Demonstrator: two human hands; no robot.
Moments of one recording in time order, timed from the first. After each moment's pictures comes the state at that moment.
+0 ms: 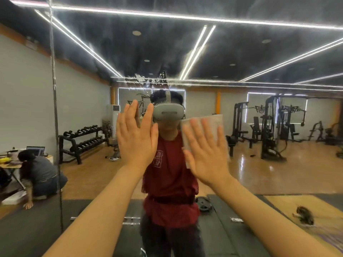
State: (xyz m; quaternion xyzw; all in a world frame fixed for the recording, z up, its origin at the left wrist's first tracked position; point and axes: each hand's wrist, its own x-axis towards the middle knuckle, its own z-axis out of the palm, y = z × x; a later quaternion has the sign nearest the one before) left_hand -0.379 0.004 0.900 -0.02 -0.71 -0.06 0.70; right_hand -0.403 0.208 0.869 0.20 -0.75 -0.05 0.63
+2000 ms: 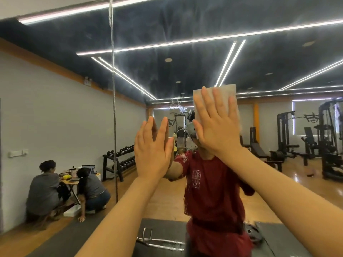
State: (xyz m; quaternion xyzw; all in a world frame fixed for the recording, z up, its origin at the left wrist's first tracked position) left_hand -0.348 -0.067 0.940 0.03 -0.77 -0.02 0.63; right_hand -0.393 0.119 1.005 0.22 -0.74 0.01 0.63
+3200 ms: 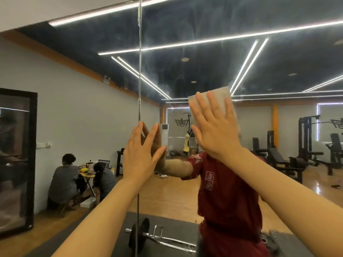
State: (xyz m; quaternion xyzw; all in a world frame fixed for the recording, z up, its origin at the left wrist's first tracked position) left_hand -0.311 -0.150 0.932 0.08 -0.83 -0.07 0.55; right_hand -0.385 0.063 1.007 0.28 -0.74 -0.05 0.61
